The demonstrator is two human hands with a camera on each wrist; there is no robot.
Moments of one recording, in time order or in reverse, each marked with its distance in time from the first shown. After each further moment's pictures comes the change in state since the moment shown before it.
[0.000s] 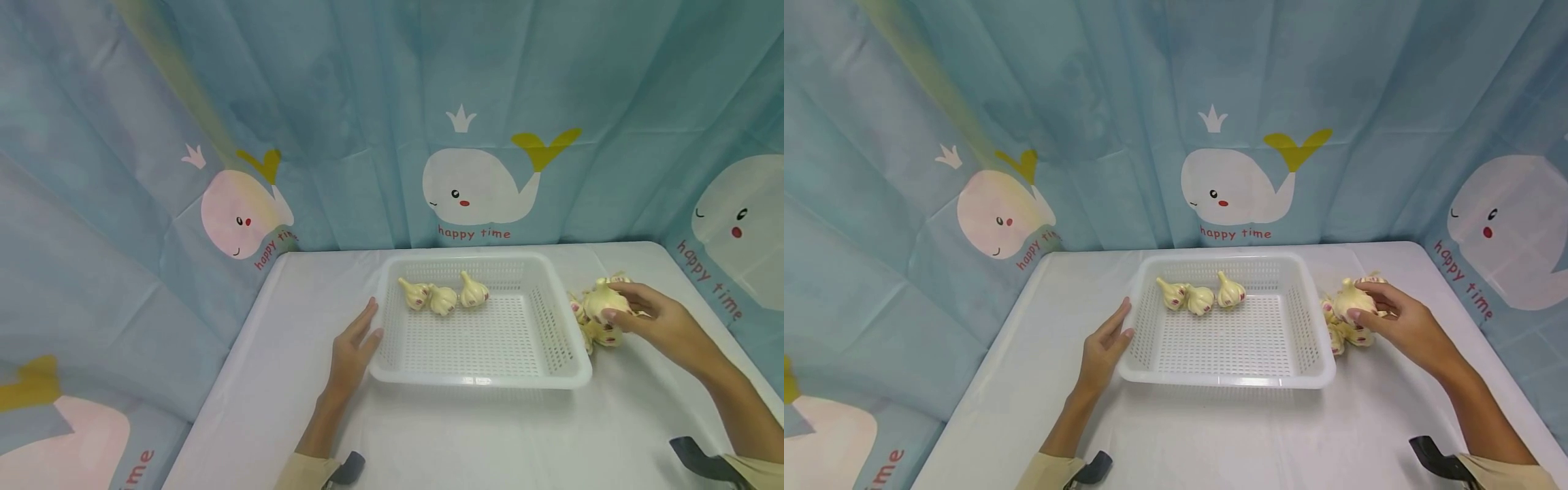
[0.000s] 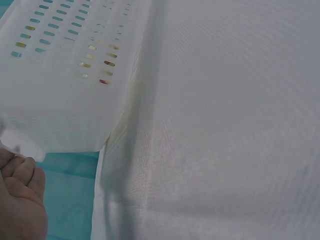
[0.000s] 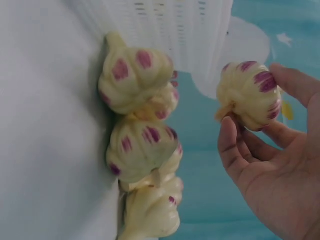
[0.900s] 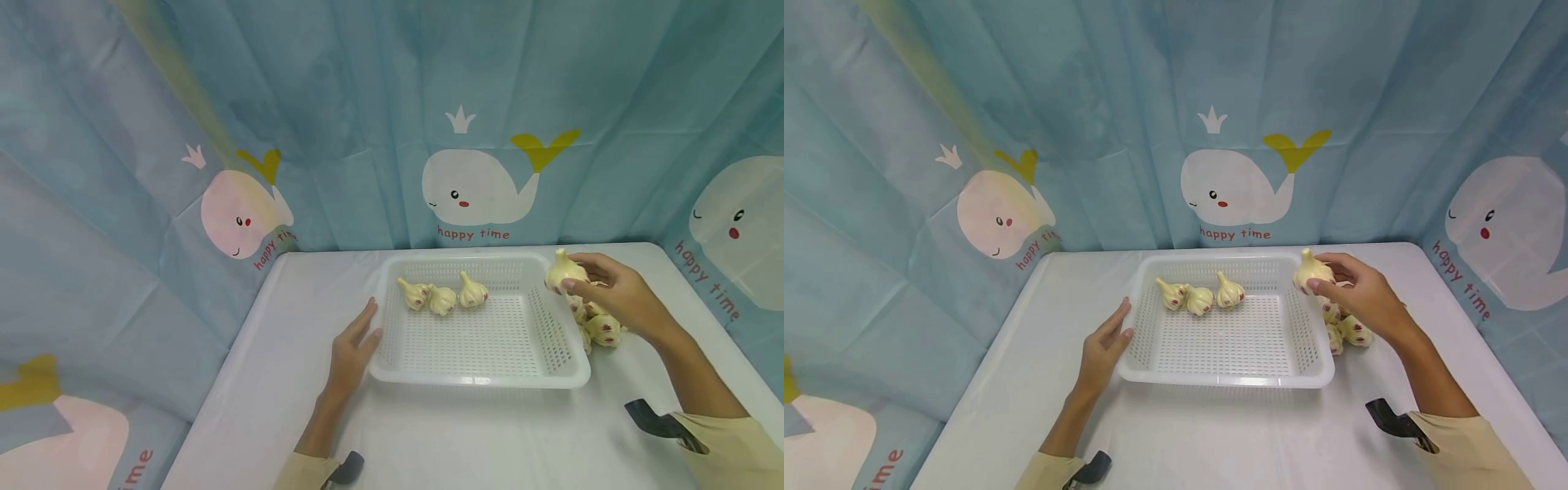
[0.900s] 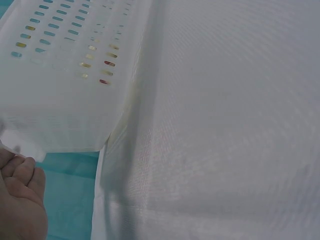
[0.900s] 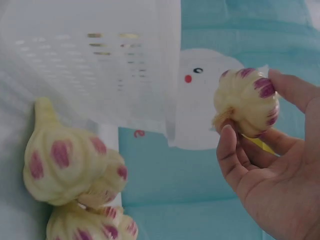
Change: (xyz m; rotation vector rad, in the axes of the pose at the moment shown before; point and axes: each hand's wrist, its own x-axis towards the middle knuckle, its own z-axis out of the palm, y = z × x) left_hand 0.000 0.001 -0.001 0.004 -0.001 0.011; right_hand 0.035 -0.062 0.011 0.106 0.005 -0.090
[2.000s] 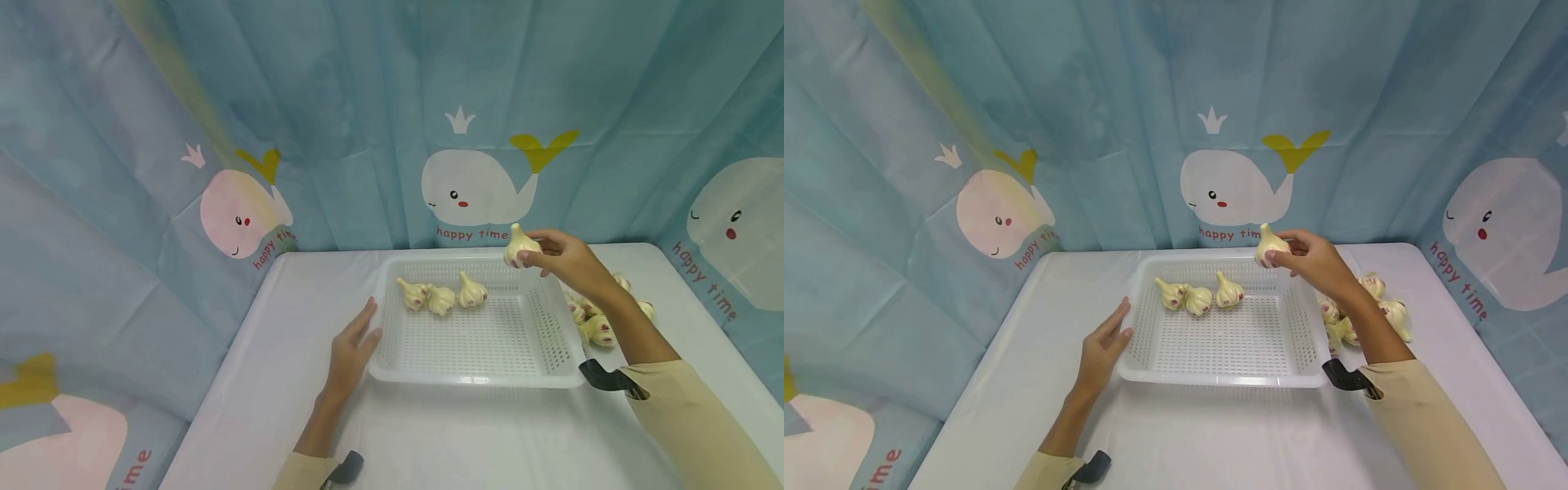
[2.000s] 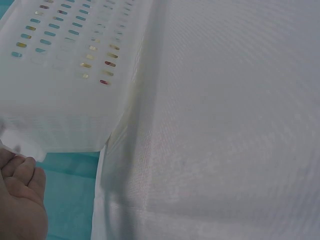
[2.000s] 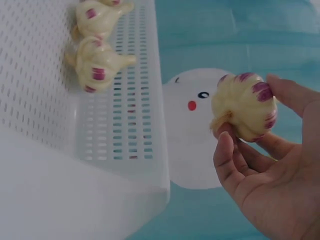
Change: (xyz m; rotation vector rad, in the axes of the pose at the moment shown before) left_hand -0.001 0.001 0.000 0.016 0.006 -0.008; right_hand 0.062 -0.033 0.025 0.077 -0.094 -0.023
